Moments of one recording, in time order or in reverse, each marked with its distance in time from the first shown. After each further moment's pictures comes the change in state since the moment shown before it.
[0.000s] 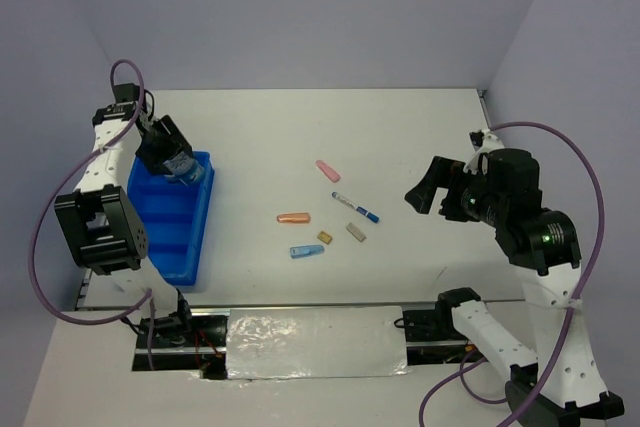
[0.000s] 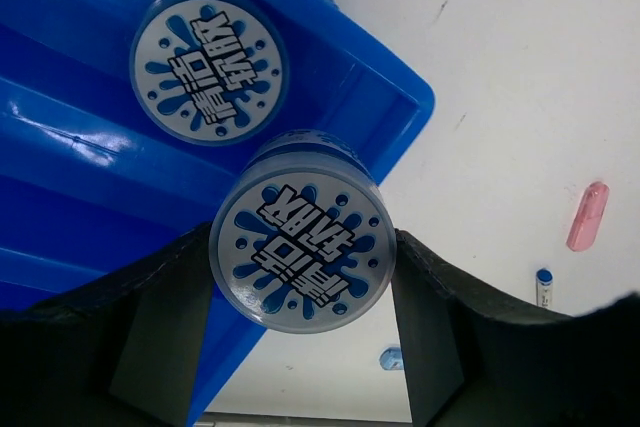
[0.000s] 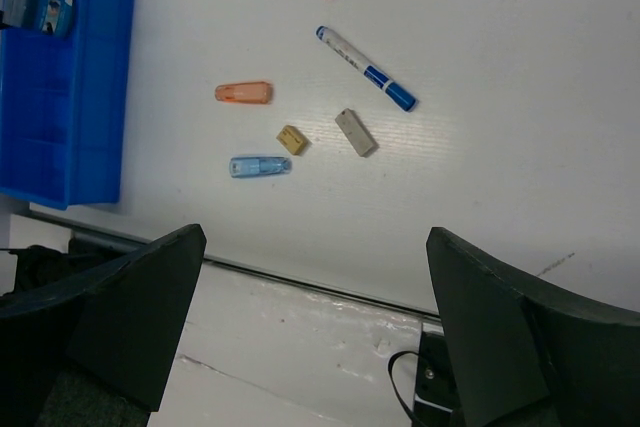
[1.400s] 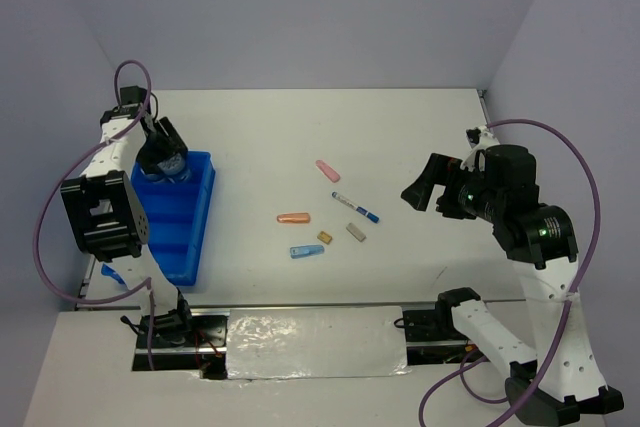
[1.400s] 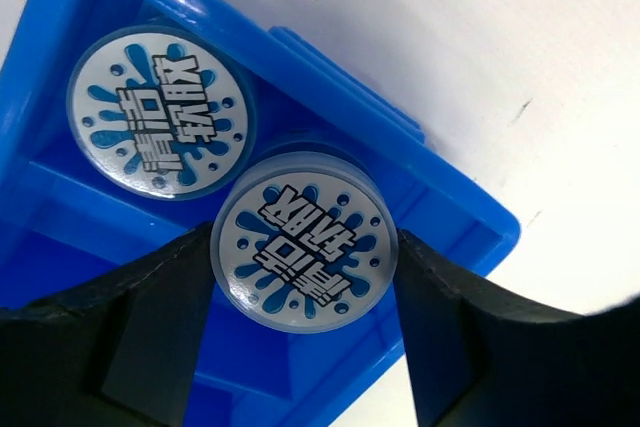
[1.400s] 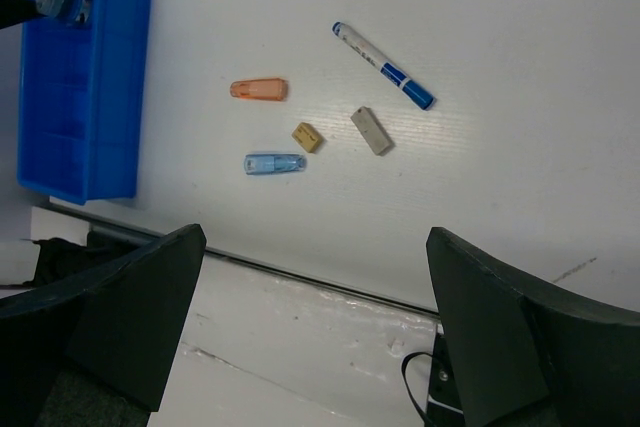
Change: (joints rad) left arm 0.016 0.112 -0.010 0.117 -0.163 0.053; right arm 0.000 0.022 0.000 0.015 -0.036 0.019
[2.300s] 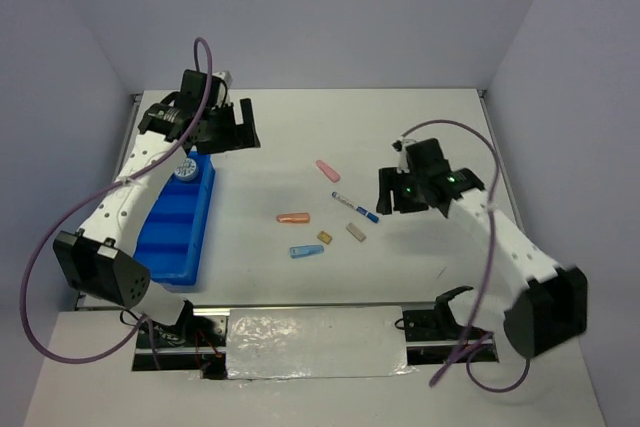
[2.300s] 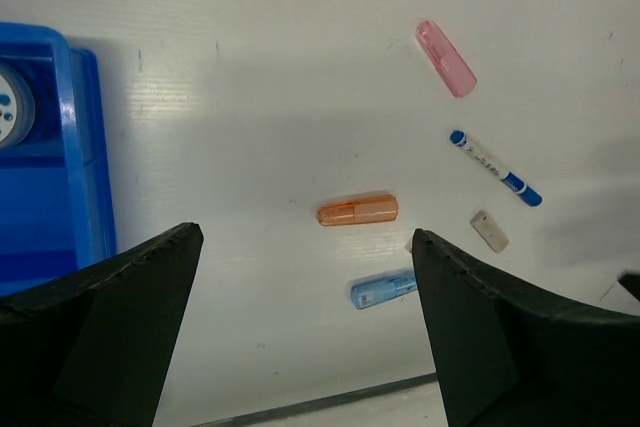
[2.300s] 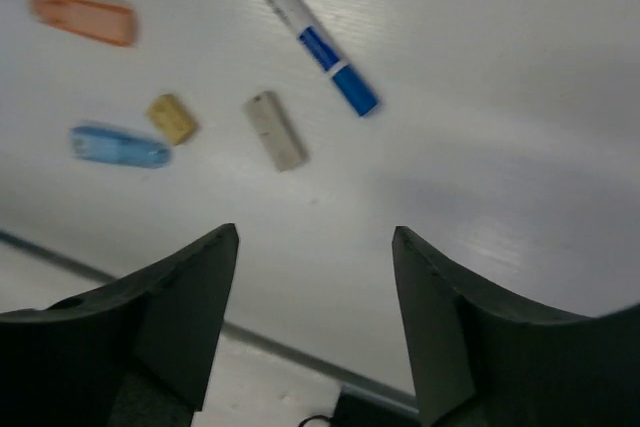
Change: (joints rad) left arm -0.518 -0.300 0.109 -0.120 0.044 0.023; right arm 0.147 0.270 -0.343 0.341 0.078 -0.169
